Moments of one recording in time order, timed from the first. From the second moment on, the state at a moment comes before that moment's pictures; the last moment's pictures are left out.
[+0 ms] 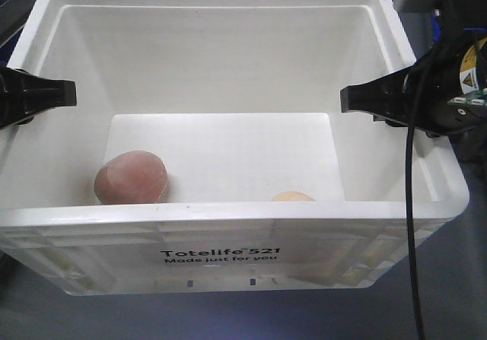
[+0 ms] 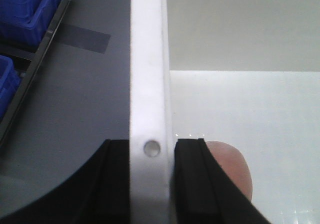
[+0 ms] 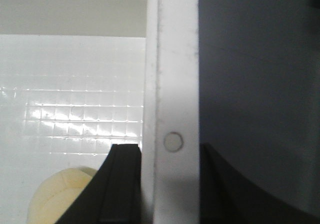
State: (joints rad) left arm -0.56 1.06 -1.08 0.47 0.97 -0.74; right arm 0.62 1.21 -1.20 -0.41 1.09 0.61
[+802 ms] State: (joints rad) left arm -0.56 1.06 -1.08 0.47 0.97 -0.74; right arm 0.62 1.21 -1.20 -0.41 1.10 0.61
